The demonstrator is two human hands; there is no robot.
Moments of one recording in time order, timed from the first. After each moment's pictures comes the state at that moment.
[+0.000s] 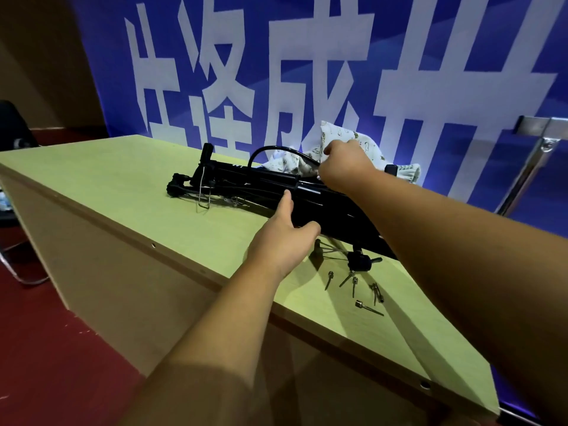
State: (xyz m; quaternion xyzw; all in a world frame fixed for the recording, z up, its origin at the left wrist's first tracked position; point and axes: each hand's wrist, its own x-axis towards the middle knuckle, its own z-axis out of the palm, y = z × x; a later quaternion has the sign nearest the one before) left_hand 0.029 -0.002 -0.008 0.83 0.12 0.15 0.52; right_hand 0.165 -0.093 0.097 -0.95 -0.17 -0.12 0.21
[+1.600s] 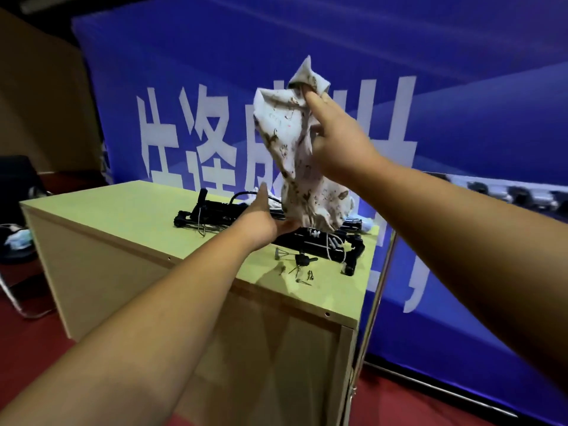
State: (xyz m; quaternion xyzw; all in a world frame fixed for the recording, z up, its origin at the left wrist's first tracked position) left_hand -0.107 -0.071 0.126 0.89 0.03 0.18 0.42; right_hand -0.092 -0.237 0.247 -0.83 -0.35 -0.29 0.31
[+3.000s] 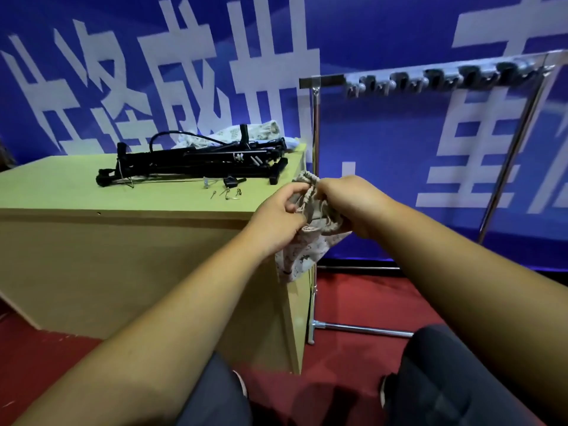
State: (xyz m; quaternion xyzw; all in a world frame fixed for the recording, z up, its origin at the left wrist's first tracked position) left_hand -0.196 -0.259 0.004 0.83 -0.08 0.06 0.55; right_hand -0.181 -0.413 0.037 -0.77 0.04 0.04 0.63
